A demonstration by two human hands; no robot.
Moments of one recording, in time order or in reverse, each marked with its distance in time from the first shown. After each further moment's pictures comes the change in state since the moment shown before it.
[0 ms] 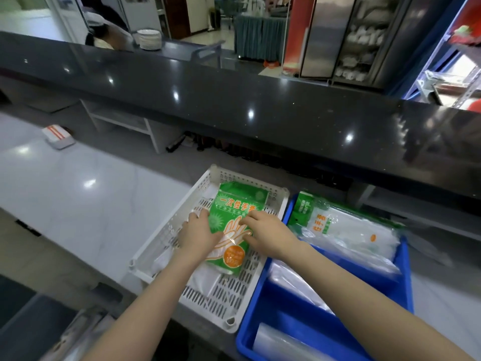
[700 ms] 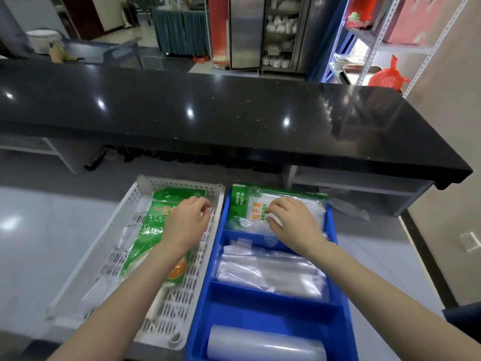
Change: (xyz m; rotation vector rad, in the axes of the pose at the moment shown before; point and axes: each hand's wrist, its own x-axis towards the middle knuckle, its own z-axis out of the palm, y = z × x) left_hand 0.004 0.105 0.020 -0.045 0.116 0.627; right_hand -0.127 0.111 -0.037 -0.116 0.382 0.277
